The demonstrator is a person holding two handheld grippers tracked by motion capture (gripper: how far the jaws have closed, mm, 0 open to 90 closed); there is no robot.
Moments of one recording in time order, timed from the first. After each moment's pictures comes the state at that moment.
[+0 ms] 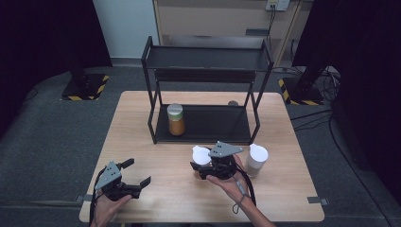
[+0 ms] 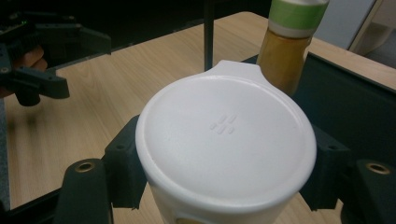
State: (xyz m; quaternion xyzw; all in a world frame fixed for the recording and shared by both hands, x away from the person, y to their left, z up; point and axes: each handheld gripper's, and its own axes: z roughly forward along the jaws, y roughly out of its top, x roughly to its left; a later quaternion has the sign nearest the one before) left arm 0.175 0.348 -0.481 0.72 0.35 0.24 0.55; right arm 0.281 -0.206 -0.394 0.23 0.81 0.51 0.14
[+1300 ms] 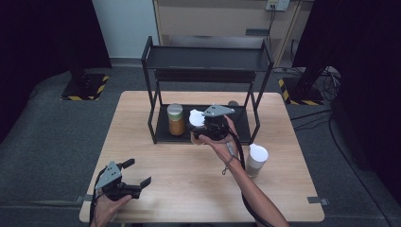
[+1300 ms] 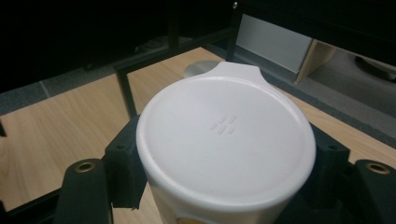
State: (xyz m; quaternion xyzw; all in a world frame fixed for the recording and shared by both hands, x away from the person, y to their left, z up) left arm 0.177 0.349 -0.481 0.72 0.34 0.23 0.56; right arm 0.357 -0.170 -0.355 0.27 0.79 0.51 0.20
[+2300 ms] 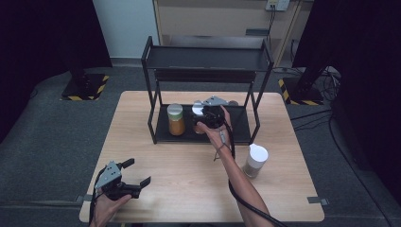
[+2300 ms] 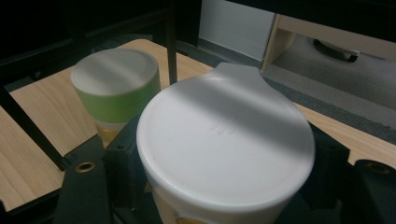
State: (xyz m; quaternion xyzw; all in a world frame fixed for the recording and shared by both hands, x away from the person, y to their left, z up) left arm 0.178 0.351 -0.481 0.72 0.34 0.23 0.56; right arm 0.403 -0.142 -0.390 0.34 0.77 0.49 0.23
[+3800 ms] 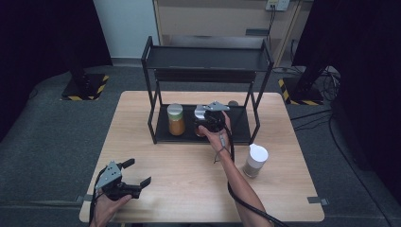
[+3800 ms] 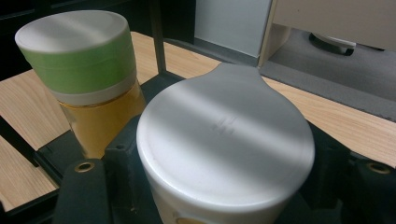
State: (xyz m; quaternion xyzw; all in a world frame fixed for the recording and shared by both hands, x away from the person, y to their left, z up) left arm 0.178 0.350 -0.481 0.72 0.34 0.23 0.55; right arm 0.409 -0.146 -0.426 0.35 0.76 0.50 0.24
